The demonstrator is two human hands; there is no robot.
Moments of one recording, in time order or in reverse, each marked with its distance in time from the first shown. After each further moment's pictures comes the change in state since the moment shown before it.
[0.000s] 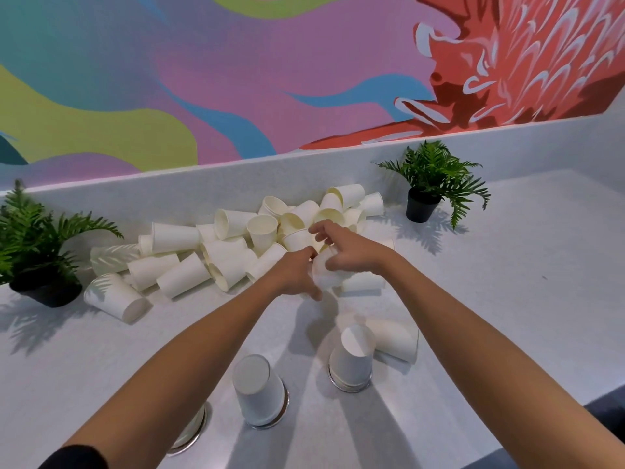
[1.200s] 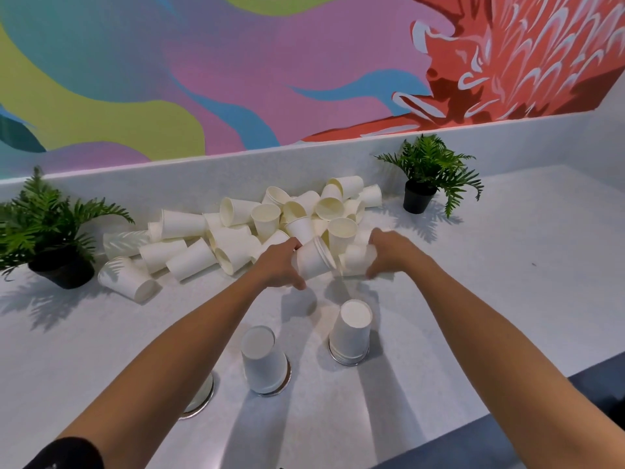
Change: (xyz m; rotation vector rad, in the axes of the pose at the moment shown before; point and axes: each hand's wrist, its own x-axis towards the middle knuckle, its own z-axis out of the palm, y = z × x) left_hand -0.038 -0.016 -0.001 0.017 0.096 -0.050; right_hand -0.034 0.052 -0.004 -0.470 0.117 0.356
